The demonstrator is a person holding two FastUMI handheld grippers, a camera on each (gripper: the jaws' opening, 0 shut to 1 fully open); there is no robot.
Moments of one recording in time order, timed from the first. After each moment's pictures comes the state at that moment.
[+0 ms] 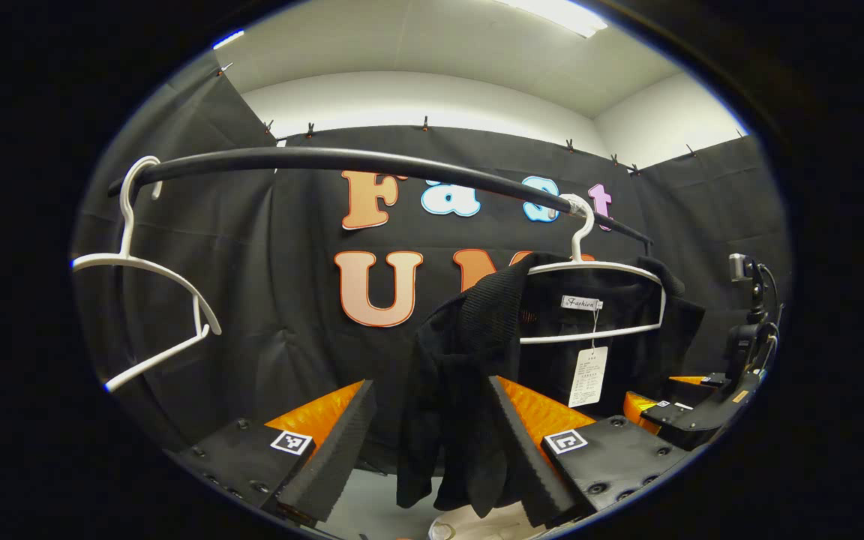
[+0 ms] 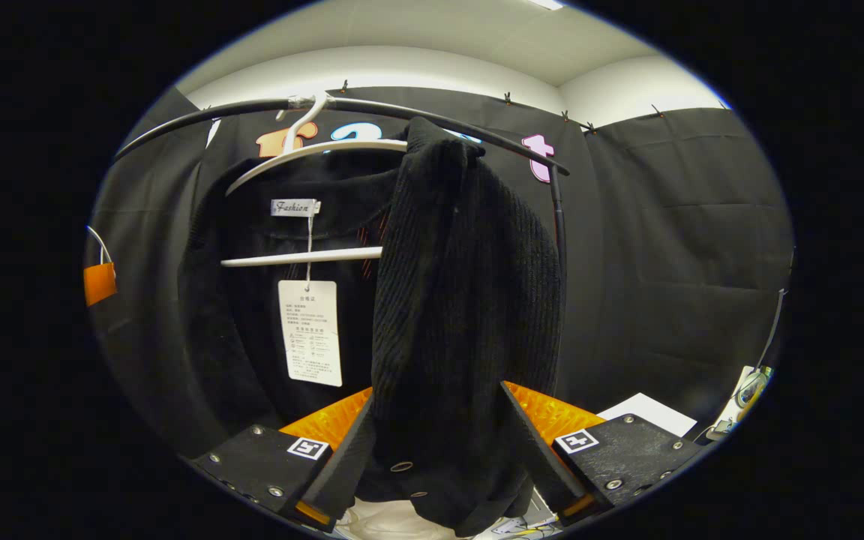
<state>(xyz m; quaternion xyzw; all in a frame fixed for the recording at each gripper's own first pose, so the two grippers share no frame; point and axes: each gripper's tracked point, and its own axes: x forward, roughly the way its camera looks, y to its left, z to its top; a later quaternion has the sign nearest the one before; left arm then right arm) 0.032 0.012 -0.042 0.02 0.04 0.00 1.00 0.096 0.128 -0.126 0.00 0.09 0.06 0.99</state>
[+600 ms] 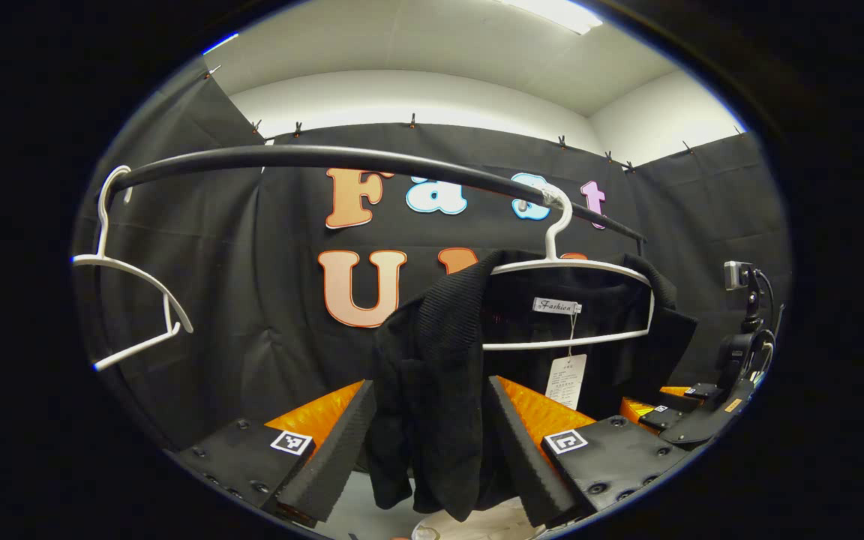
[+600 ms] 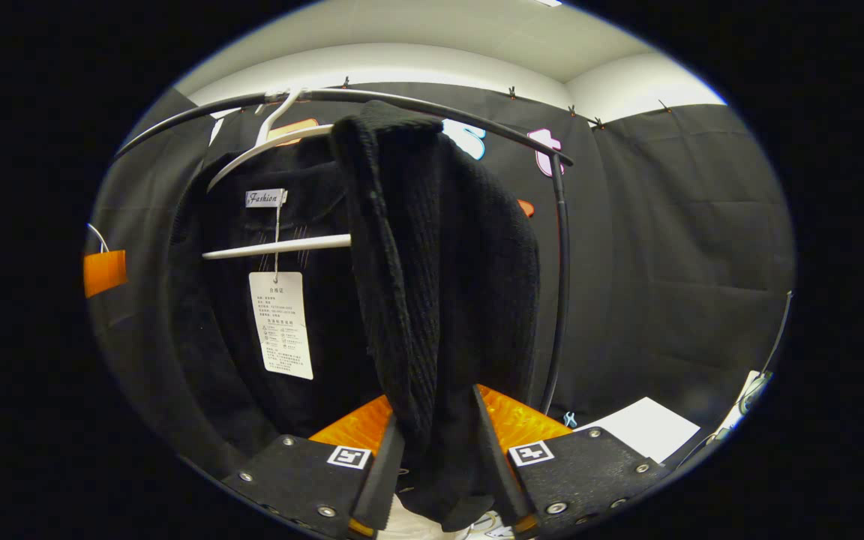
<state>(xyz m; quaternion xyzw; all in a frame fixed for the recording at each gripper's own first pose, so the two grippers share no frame) 0.051 -0.035 -0.049 0.02 0.04 -0.01 1.00 0.107 0.103 -0.136 0.01 0.11 0.08 0.99</state>
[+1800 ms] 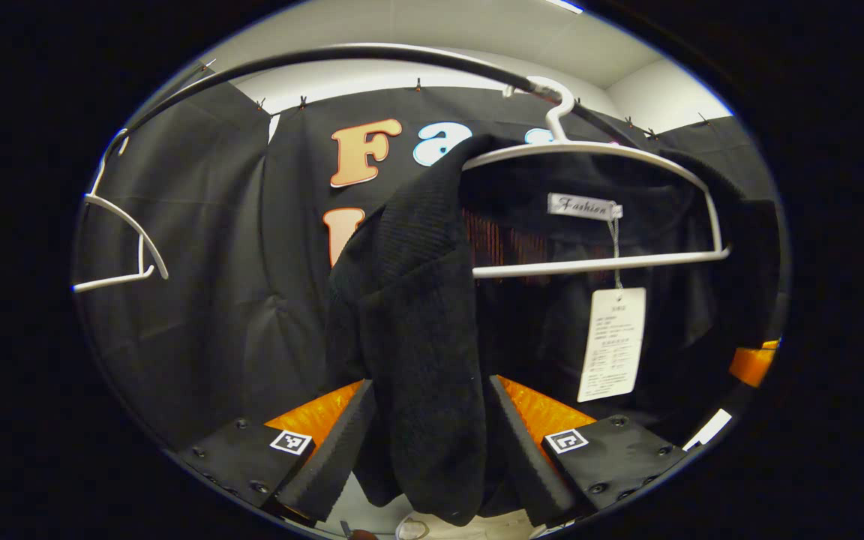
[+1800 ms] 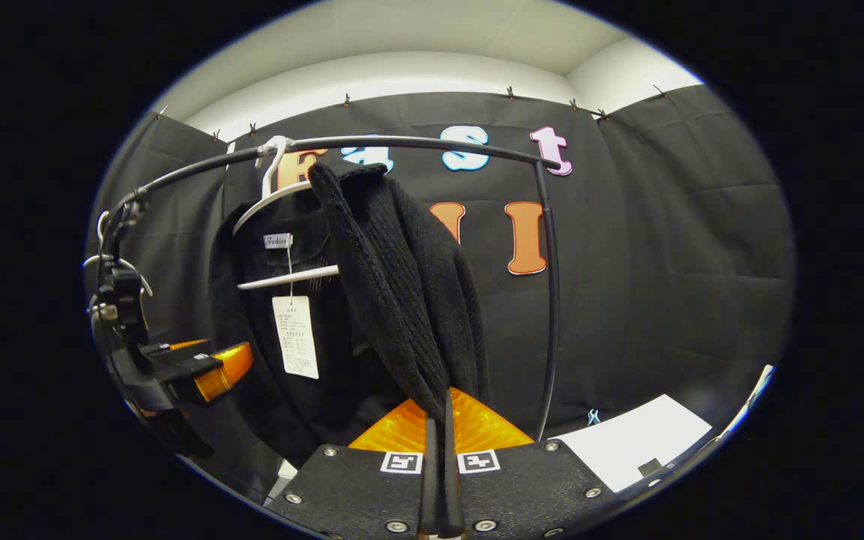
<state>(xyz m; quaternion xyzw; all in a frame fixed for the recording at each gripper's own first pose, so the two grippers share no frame) 0.108 -0.049 -0.147 0.03 0.10 0.05 0.99 0.078 0.055 -0.101 0.05 0.10 0.14 0.98</state>
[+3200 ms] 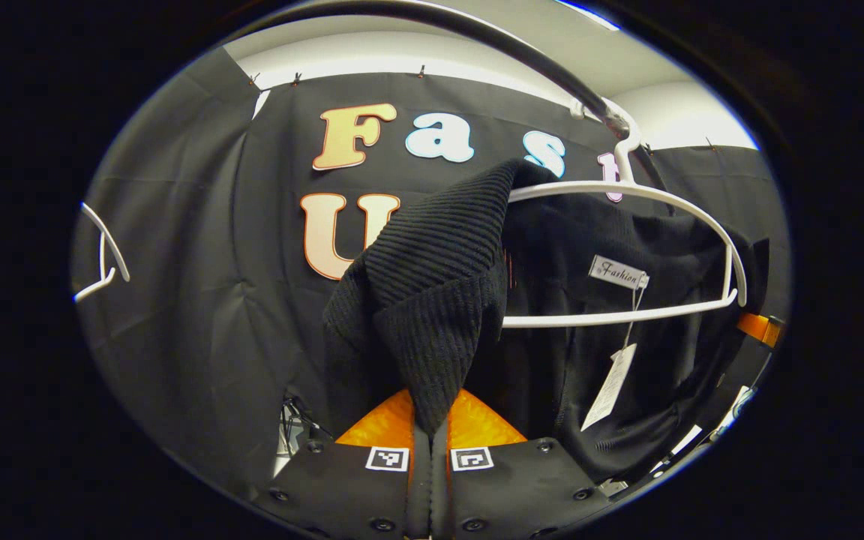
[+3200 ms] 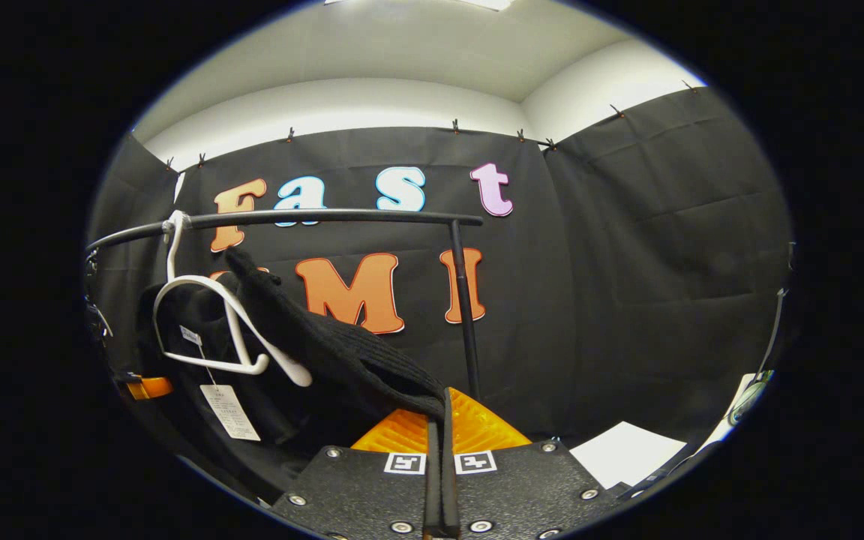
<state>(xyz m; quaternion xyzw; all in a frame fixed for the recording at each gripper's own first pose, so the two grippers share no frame) 0.131 -0.035 -0.104 -0.02 0.13 -0.01 0.99 0.146 -0.039 -0.039 0.05 0.03 0.04 1.00</state>
